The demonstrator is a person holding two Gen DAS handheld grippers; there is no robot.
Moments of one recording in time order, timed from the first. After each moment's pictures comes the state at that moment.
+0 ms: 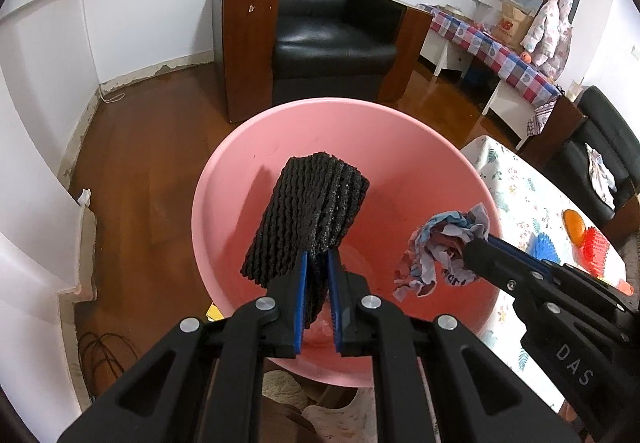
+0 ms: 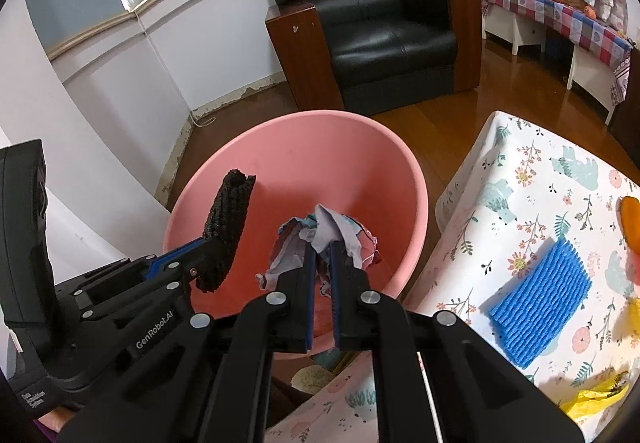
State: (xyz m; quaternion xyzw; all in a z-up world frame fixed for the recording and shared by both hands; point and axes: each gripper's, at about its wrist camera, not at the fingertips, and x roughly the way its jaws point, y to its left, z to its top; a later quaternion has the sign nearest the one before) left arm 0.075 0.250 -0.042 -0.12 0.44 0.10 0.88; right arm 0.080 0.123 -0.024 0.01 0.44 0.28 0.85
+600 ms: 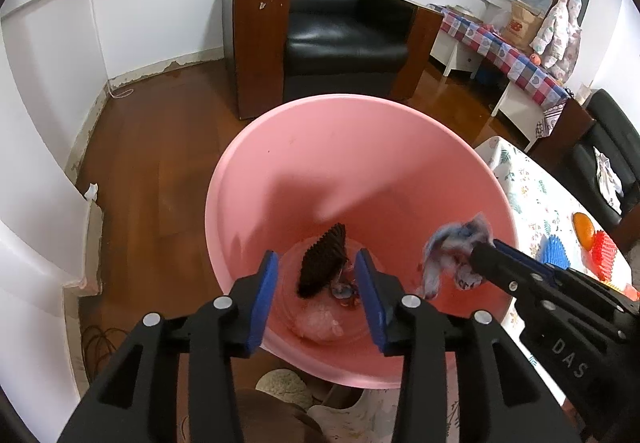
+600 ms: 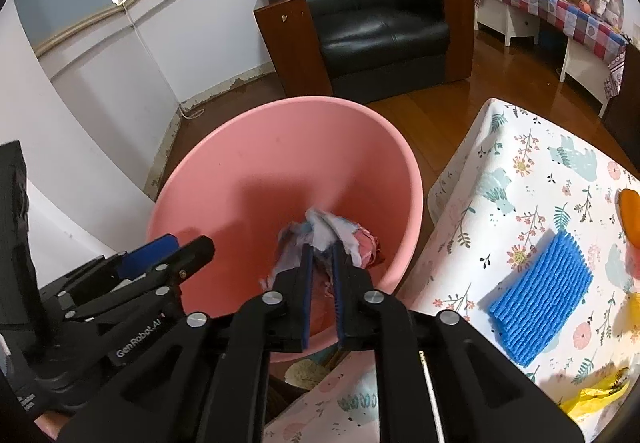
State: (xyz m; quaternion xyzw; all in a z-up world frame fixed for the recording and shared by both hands) left arm 0.075 0.255 -0.048 -0.12 0.44 0.12 0.88; right arm 0.087 0.126 -0.035 0.00 0.45 0.26 0.85
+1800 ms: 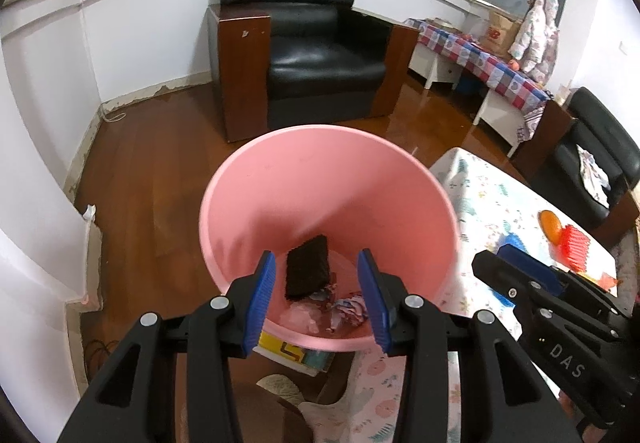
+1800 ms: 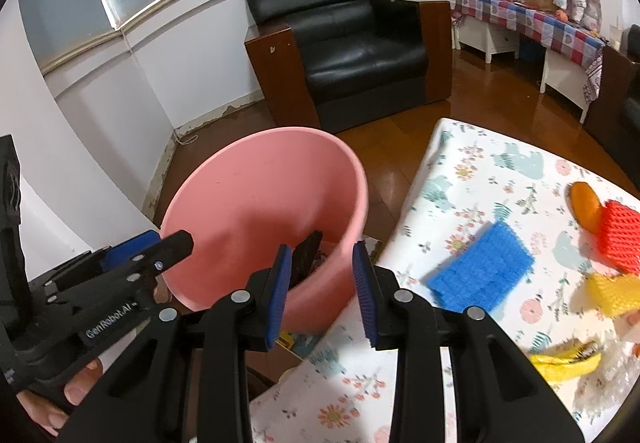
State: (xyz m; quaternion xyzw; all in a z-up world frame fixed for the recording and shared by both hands) left arm 0.041 0.230 -0.003 -0.10 0.41 0.09 0.90; right arm 0.055 0.069 -0.007 0.02 0.41 0.24 0.88
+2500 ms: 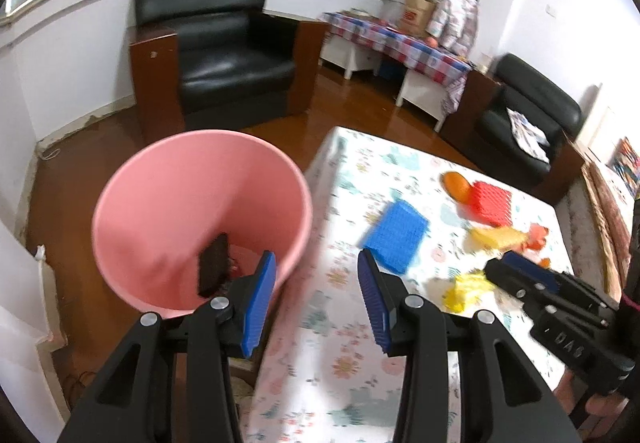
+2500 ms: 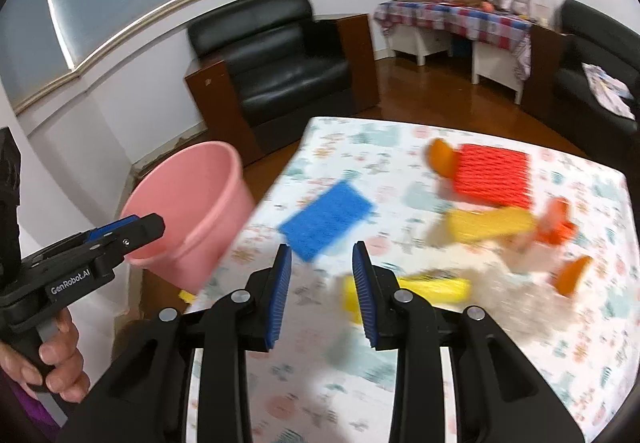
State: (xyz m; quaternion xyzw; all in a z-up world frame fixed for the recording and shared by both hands) left arm 0.027 0.134 0.013 -0.07 0.40 -0.05 0.91; right arm -0.001 -0.067 0.003 0.06 0.39 0.14 0.91
